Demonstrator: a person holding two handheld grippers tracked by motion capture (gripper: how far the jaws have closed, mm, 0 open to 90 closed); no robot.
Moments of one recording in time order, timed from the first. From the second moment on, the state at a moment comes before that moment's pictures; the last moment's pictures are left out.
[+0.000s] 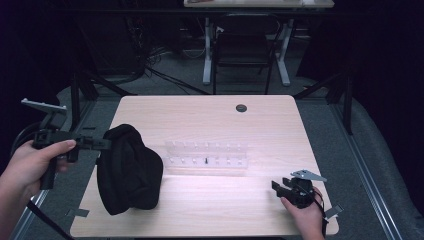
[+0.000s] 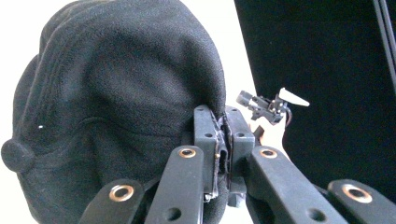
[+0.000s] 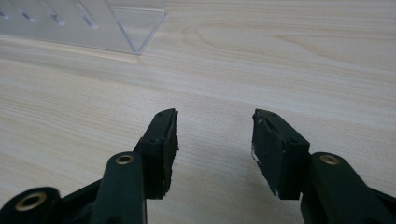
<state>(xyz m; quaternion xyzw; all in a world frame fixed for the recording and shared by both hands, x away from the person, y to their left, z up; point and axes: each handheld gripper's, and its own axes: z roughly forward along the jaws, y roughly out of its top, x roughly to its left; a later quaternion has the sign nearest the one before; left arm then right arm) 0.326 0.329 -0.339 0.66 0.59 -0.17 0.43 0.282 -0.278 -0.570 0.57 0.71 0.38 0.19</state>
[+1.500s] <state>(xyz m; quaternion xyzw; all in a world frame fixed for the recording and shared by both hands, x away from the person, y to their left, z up) 0.381 0.281 -0.275 0.66 0.57 -0.14 0.48 0.283 -0.279 -0.570 0.57 0.71 0.38 0.18</state>
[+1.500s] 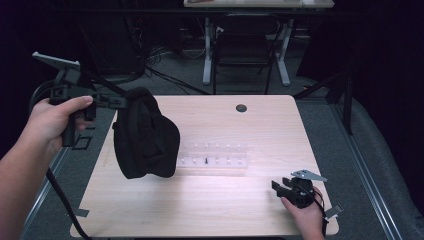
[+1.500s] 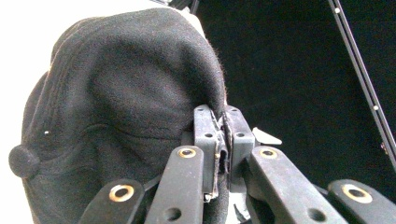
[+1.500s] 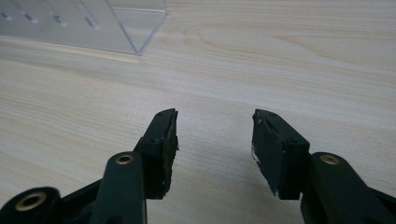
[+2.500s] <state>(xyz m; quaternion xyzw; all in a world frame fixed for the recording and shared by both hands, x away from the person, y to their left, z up) 0.426 0.205 -0.288 0.66 0.56 -0.16 0.48 0.283 -0.282 -0.570 0.56 0.71 0.38 0.20</state>
